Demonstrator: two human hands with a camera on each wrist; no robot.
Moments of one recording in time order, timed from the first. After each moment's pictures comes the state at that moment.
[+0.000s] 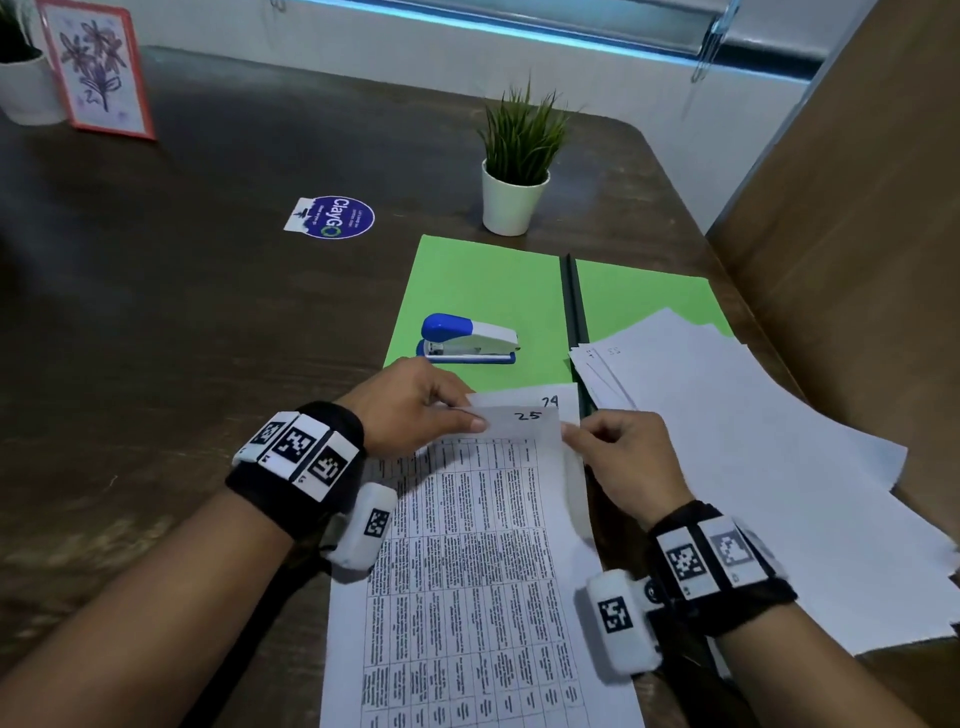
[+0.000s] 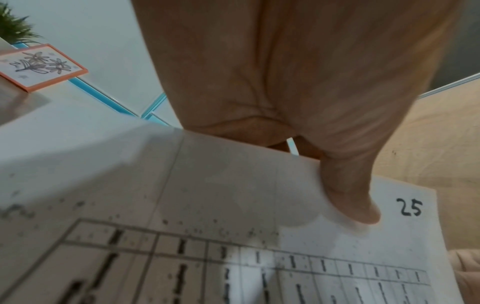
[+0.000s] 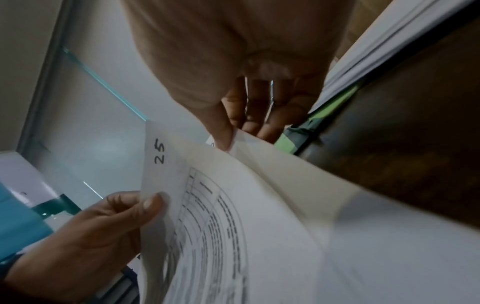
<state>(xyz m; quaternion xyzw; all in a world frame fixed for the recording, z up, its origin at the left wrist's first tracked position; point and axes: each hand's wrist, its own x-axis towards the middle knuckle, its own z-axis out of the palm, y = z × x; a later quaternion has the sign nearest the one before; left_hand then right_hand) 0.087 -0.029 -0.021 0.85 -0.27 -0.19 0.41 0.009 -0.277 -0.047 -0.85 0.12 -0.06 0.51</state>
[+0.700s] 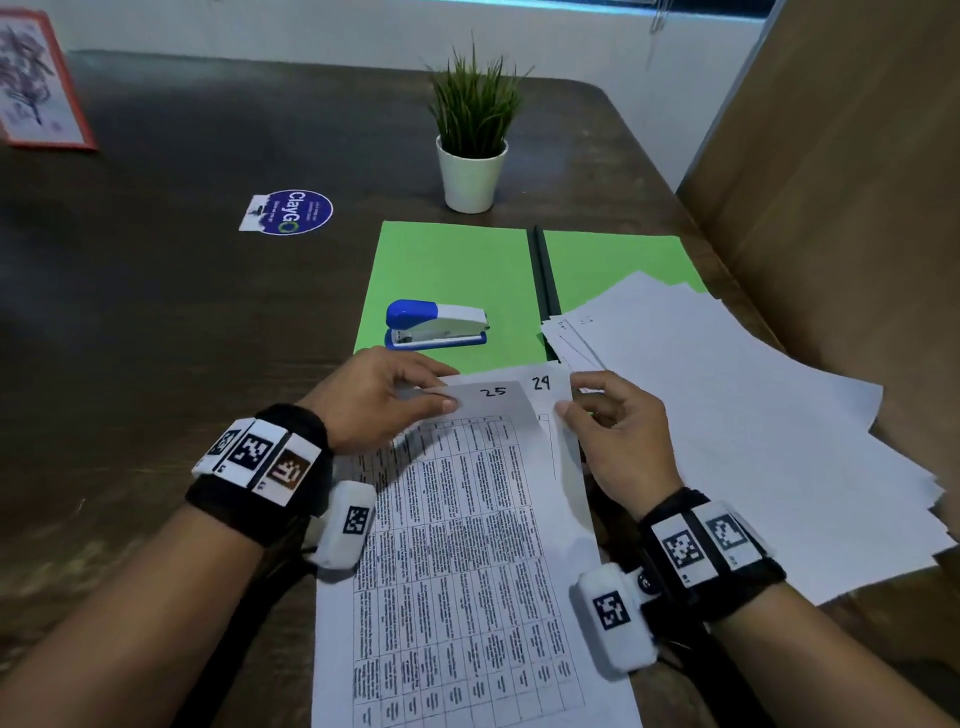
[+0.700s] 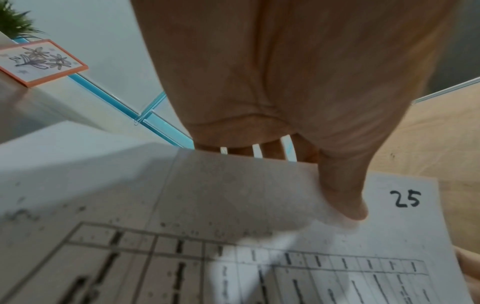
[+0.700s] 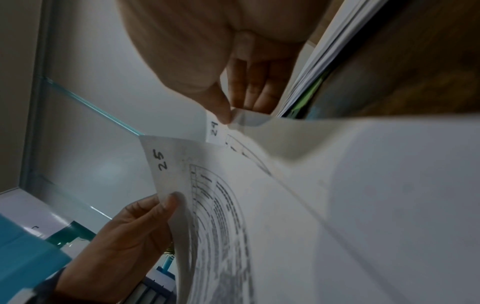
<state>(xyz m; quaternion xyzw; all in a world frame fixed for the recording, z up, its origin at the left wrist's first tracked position) 0.085 -0.034 -0.024 0.86 -0.24 -0.18 0.42 -0.009 -0.283 -0.057 -0.78 0.13 -0.15 0.59</state>
